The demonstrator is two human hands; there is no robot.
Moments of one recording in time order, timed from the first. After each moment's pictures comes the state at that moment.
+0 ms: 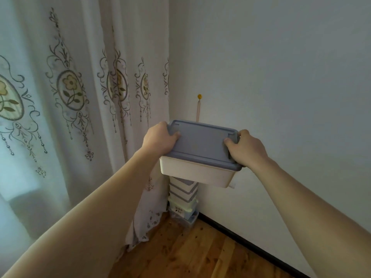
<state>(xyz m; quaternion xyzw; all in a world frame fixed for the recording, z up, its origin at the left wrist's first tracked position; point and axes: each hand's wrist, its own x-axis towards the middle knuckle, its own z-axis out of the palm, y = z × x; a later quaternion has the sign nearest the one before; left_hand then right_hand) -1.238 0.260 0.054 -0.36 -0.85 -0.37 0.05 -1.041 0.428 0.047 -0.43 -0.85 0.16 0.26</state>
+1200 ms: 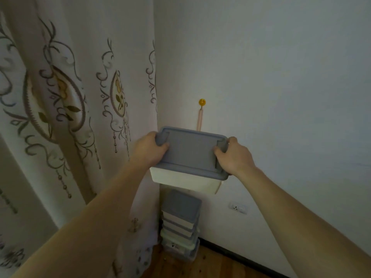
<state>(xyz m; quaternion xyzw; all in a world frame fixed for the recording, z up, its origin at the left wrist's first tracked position) -1.594 0.496 -0.001 -0.42 -0.82 -0.39 -0.04 -1.368 0.616 0.010 -0.50 -0.81 0.19 0.23</state>
